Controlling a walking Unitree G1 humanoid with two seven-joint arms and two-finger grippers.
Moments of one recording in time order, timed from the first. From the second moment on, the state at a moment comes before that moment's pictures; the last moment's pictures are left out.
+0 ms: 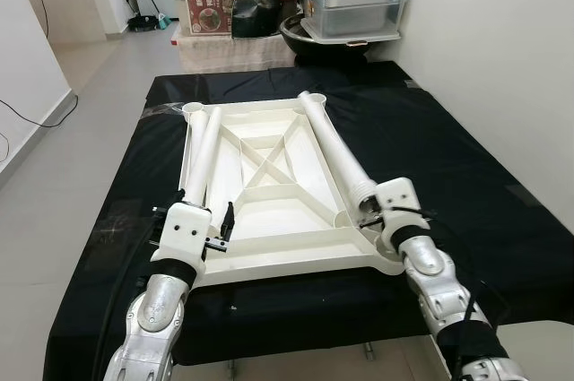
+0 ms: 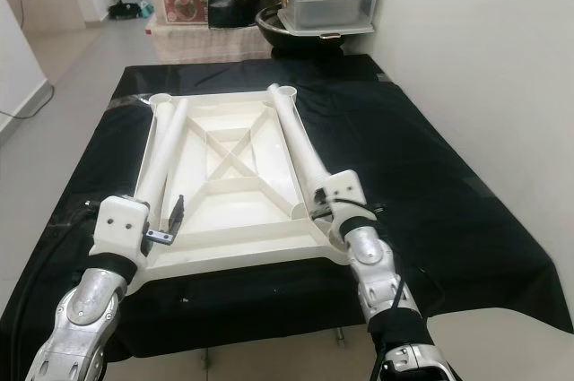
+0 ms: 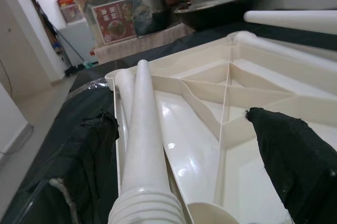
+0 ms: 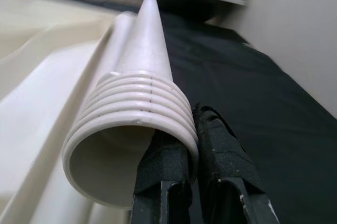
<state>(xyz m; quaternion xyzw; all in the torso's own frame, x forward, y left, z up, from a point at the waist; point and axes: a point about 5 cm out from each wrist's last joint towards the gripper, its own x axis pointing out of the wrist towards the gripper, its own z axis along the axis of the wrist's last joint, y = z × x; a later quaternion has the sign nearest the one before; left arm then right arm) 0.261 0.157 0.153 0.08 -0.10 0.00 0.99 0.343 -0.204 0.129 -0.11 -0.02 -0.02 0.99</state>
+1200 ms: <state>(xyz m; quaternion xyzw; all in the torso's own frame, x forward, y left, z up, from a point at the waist) 0.294 0.195 0.201 -0.57 -0.11 -0.18 0.80 0.263 -0.162 0.149 0.23 0.00 0.50 0.83</state>
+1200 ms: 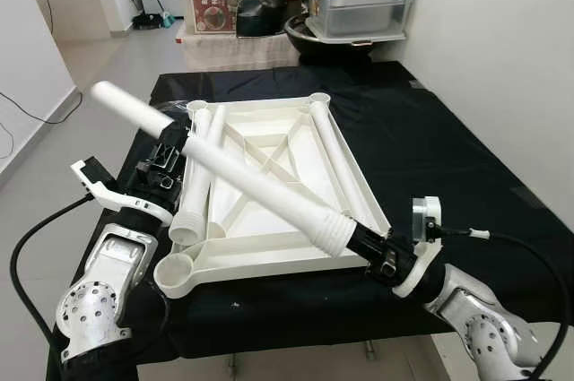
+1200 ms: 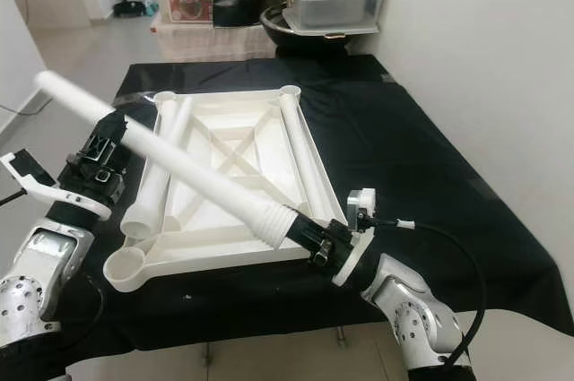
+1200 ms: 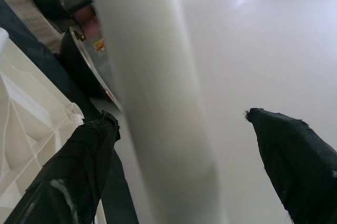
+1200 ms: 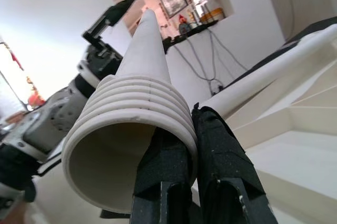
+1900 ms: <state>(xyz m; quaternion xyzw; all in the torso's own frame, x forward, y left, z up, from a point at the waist) 0.298 0.211 0.201 -0.57 -0.12 -0.18 0.79 0.250 -0.170 0.149 0.21 0.02 0.53 0.82</state>
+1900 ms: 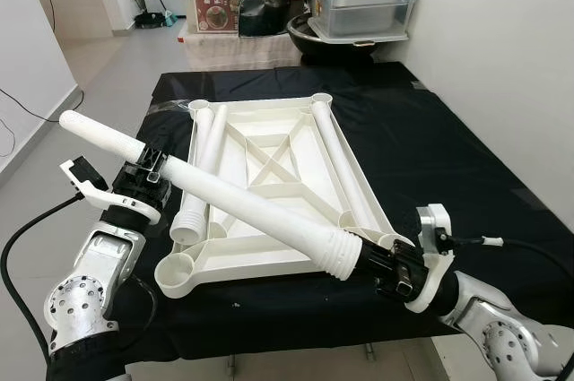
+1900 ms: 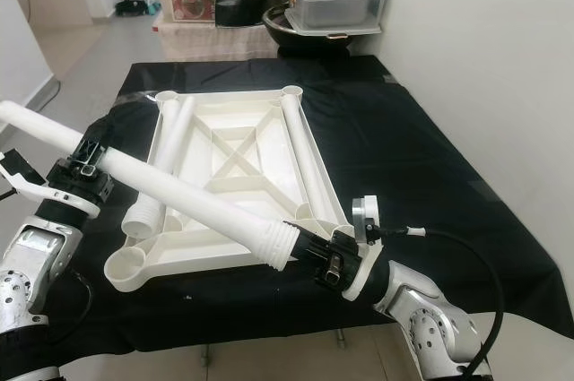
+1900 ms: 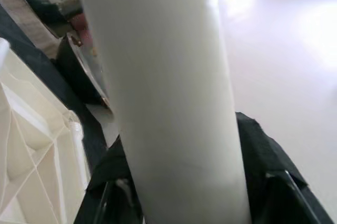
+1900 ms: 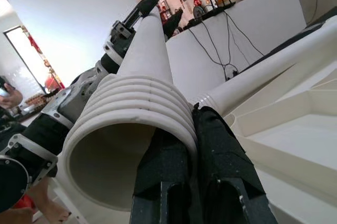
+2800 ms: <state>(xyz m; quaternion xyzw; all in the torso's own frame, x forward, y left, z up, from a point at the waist) 0.313 0.214 0.229 -0.57 -0.13 -0.18 0.79 0.262 -0.166 0.143 0.19 0.04 0.48 0.86</state>
